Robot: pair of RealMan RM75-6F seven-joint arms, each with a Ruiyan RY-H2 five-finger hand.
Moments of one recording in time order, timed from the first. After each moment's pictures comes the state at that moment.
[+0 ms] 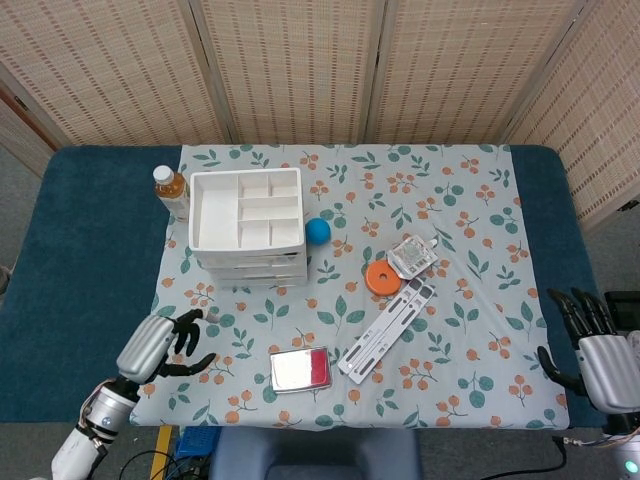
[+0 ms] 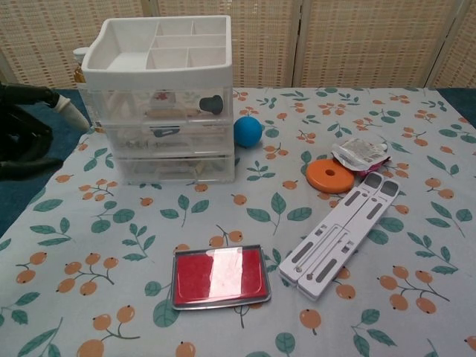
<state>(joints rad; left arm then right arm) -0.36 -1.28 -0.07 -1.82 1.60 1.21 -0.20 0.03 -1.05 0.02 -1.67 -1.62 1.56 0.13</state>
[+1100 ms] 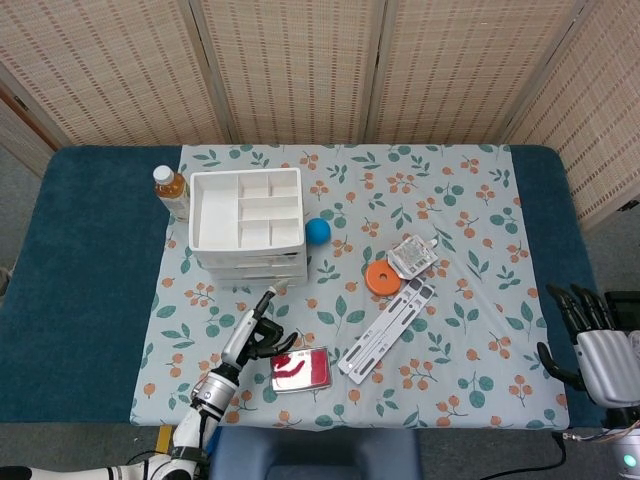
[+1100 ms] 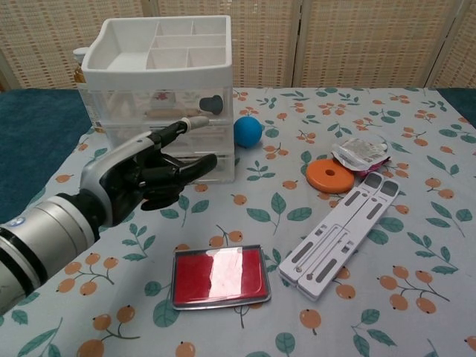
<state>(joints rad) -0.50 -1.84 -0.21 -1.57 1.29 1.10 -0.54 0.05 -1.04 0.03 -1.70 -1.59 1.53 0.11</state>
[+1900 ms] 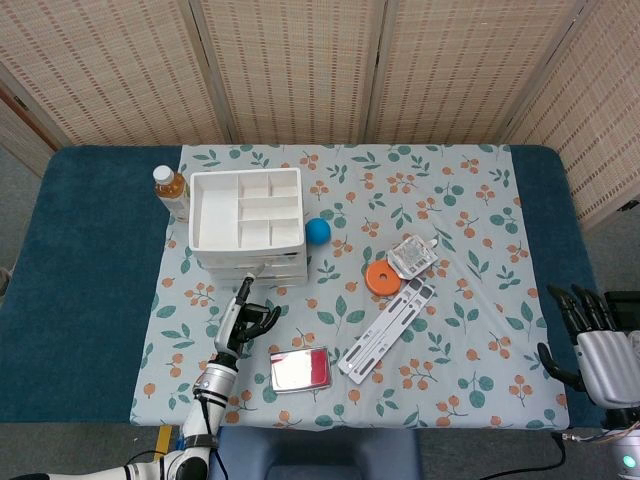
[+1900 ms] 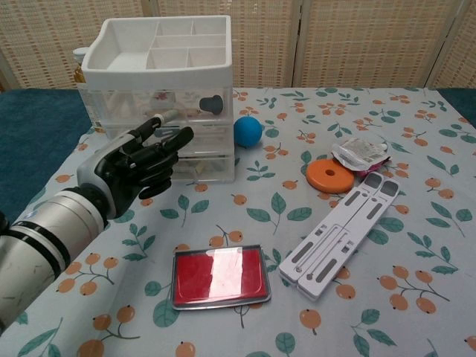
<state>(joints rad) -0.46 -1.94 -0.32 -1.49 1.20 1.12 -0.68 0.04 -1.03 0.03 -1.71 -1.58 1.53 0.08</state>
